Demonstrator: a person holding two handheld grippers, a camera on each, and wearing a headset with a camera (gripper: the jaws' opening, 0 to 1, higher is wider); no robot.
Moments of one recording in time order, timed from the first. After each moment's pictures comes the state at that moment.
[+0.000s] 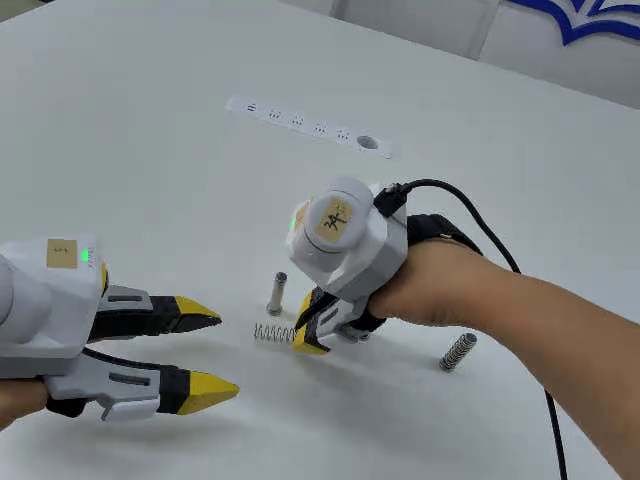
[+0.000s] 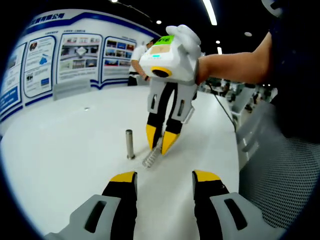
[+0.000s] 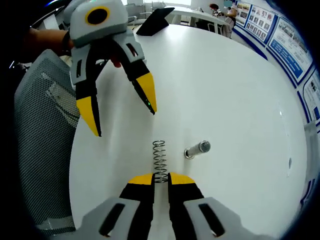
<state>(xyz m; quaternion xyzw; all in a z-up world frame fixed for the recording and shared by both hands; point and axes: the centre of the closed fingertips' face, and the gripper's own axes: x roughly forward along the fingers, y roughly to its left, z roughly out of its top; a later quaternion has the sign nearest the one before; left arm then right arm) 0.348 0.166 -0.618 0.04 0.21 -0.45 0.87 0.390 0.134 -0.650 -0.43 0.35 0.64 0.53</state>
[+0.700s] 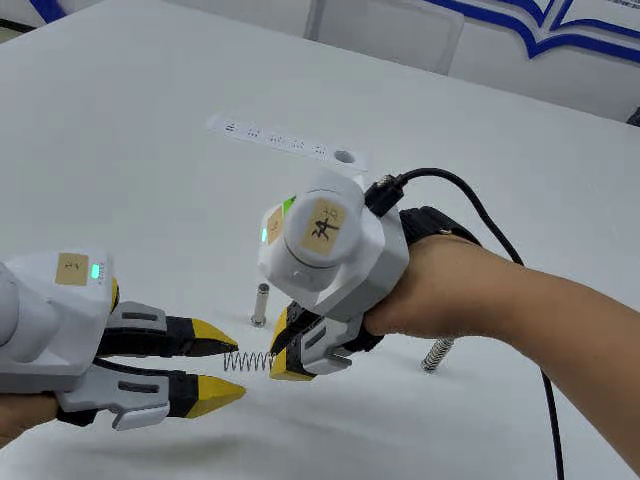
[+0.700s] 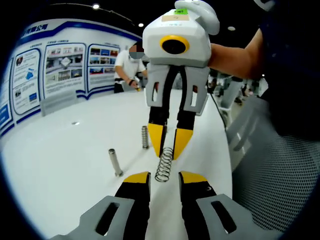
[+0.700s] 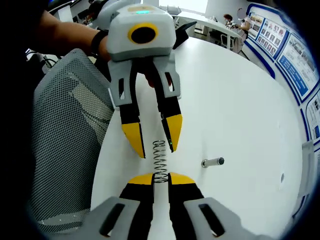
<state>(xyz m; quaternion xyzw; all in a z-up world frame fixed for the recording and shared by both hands) 0.341 0.139 -0.600 0.08 0.18 -0.50 0.84 0.347 0.134 -0.609 -0.45 0.31 0.67 0.51</state>
